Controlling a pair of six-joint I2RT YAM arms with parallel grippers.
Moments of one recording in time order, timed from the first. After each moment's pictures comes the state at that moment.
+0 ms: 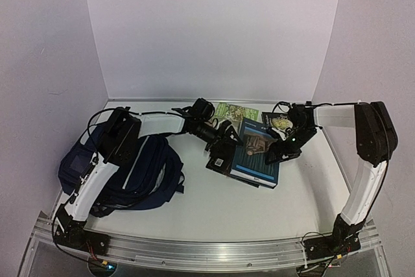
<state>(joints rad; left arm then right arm) -0.73 2.57 2.11 -0.34 0.96 -0.79 0.23 1.90 1.25 -0.78 -0.47 -0.23</state>
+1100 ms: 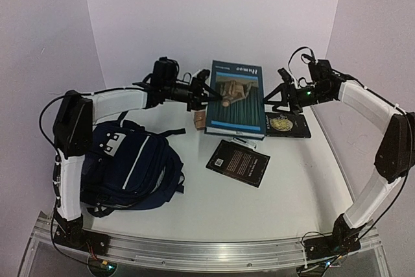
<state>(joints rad) -0.60 2.10 1.78 0.09 1.11 -0.99 0.19 1.66 1.52 -0.72 -0.91 0.13</state>
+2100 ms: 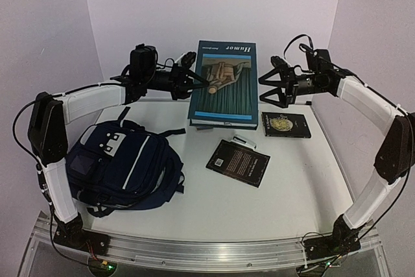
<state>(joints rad) -0.57 1.88 1.62 0.19 1.18 -1.00 0.25 1.65 1.58 -0.58 -1.19 0.46</state>
